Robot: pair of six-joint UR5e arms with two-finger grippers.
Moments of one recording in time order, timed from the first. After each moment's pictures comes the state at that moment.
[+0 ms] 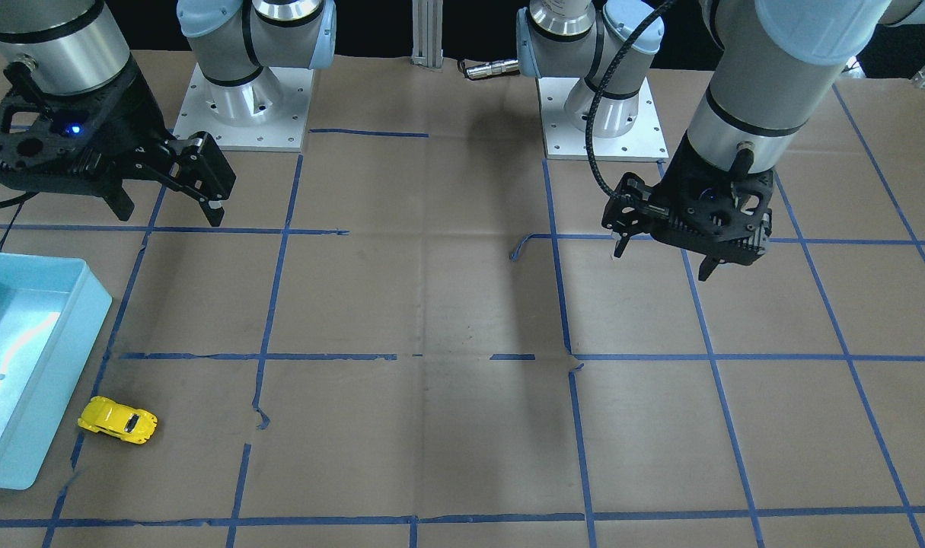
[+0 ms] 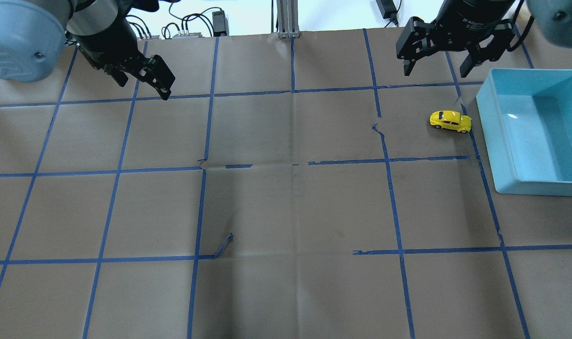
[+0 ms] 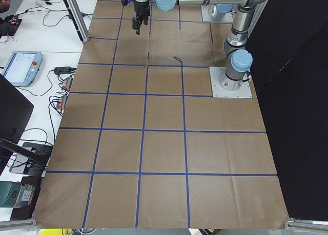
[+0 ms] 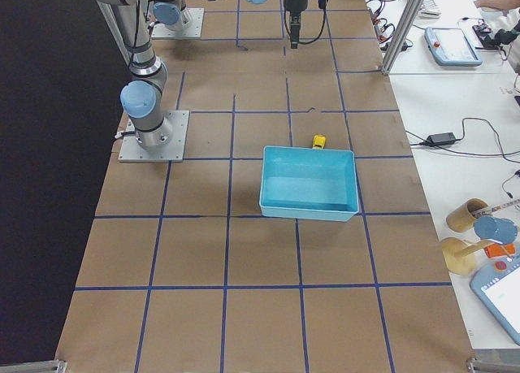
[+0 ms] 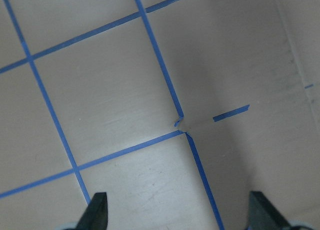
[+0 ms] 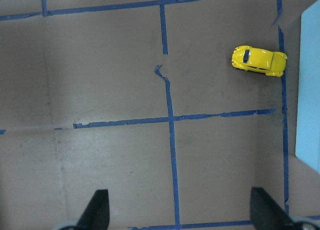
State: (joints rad) left arm -1.55 -1.70 -1.47 -1.48 1.61 0.28; right arm 1.55 -1.49 1.45 -1.62 -1.55 -0.01
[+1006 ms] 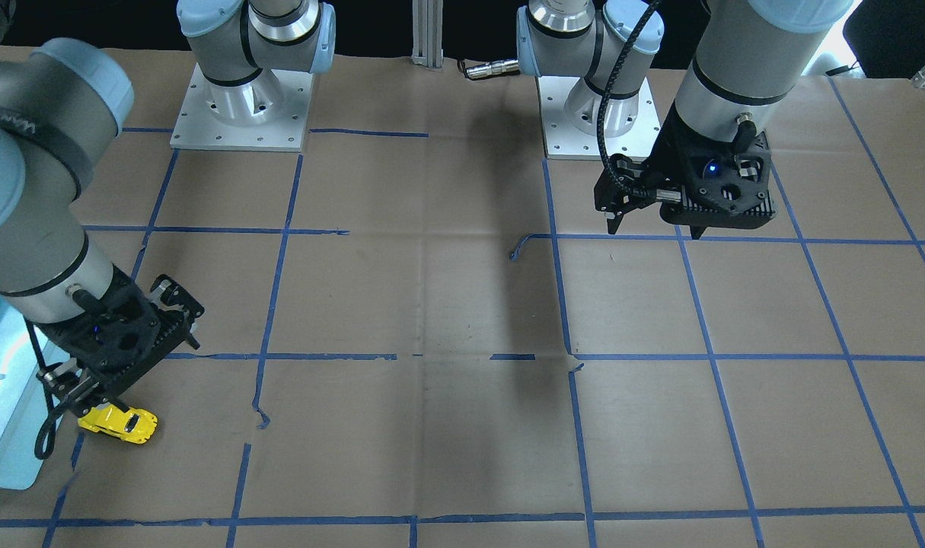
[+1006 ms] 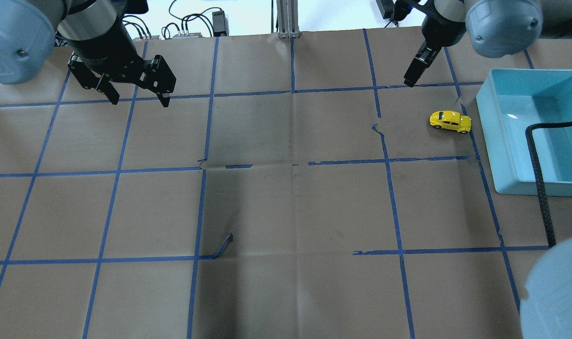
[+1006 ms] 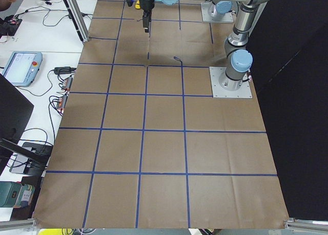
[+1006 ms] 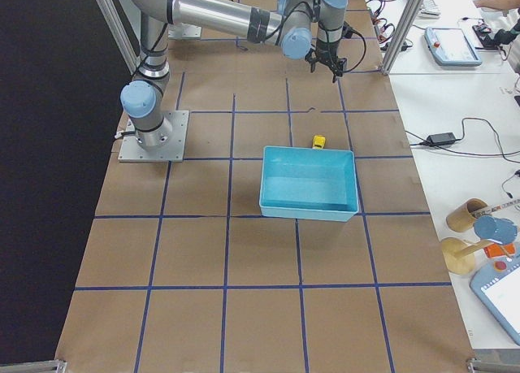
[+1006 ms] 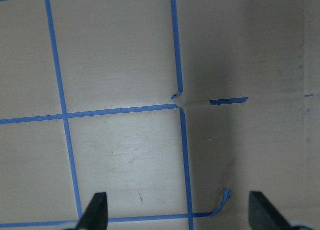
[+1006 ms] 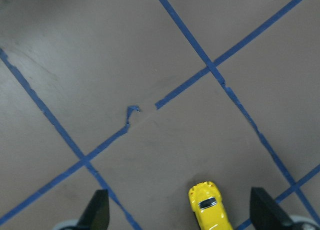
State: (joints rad) left arm -1.56 -1.66 -1.48 -1.57 1.62 0.09; right arm 1.46 -1.20 1.45 -1.92 -1.52 -1.08
